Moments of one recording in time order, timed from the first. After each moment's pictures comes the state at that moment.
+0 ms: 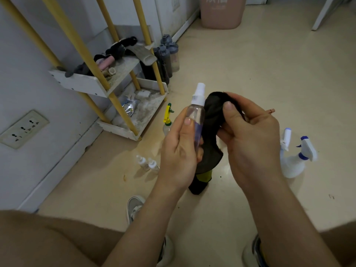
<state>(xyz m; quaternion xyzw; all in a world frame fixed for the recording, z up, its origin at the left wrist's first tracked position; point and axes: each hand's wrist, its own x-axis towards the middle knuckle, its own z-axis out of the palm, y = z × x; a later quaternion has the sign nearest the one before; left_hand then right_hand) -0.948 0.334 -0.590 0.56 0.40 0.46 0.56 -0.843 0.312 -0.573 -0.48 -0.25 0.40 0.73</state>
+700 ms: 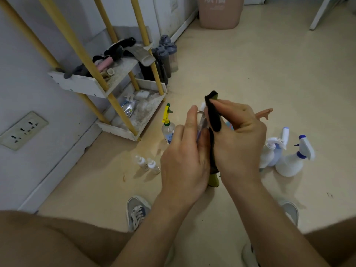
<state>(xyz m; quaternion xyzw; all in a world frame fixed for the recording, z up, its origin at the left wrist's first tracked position) -0.943 0.322 -0.606 0.77 0.49 0.38 0.18 -0.858 0.316 -0.586 -0.58 -0.34 0.21 0.71</state>
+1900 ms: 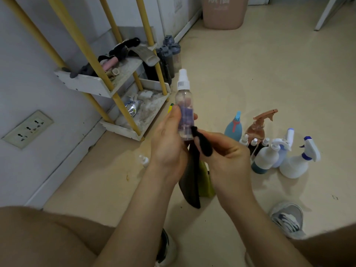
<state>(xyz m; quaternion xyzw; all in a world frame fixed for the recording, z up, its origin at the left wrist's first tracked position) -0.956 0.364 -0.589 0.33 0.38 0.51 0.70 -0.880 0.293 -0.605 -0.51 -0.32 0.40 0.69</state>
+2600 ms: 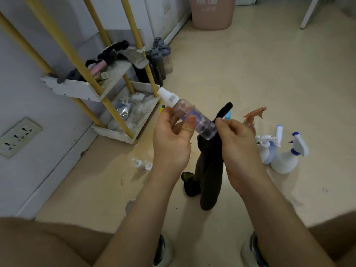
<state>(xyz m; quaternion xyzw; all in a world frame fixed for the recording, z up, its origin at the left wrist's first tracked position) -0.937 0.359 -0.602 0.58 0.38 0.52 0.49 -0.835 0.310 -0.600 -0.64 -0.25 0.42 0.59</state>
